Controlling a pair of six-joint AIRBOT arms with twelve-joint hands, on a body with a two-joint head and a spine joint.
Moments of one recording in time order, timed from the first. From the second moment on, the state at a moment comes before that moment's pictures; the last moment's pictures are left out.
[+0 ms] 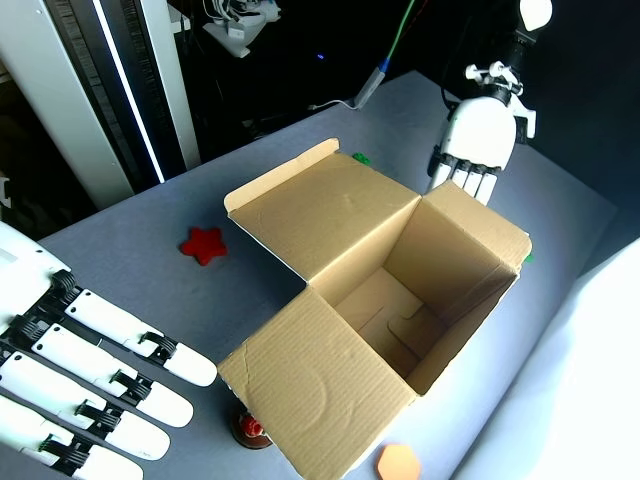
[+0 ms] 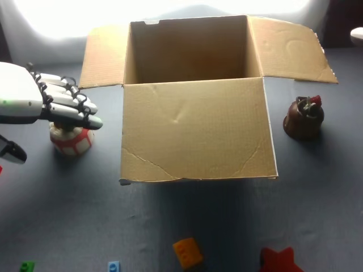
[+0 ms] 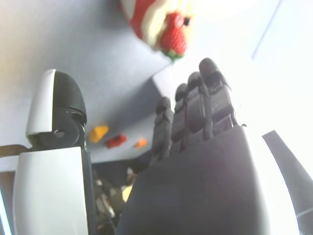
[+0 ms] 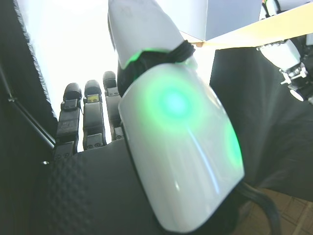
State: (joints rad) left arm 0.44 -1.04 1.72 1.53 -0.87 -0.27; right arm -0.22 -0.51 0.74 0.54 0.29 -1.47
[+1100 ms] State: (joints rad) left arm 0.45 -1.26 1.94 1.56 -0.80 -0.27; right arm -0.22 -0.51 0.74 0.54 0.29 -1.48
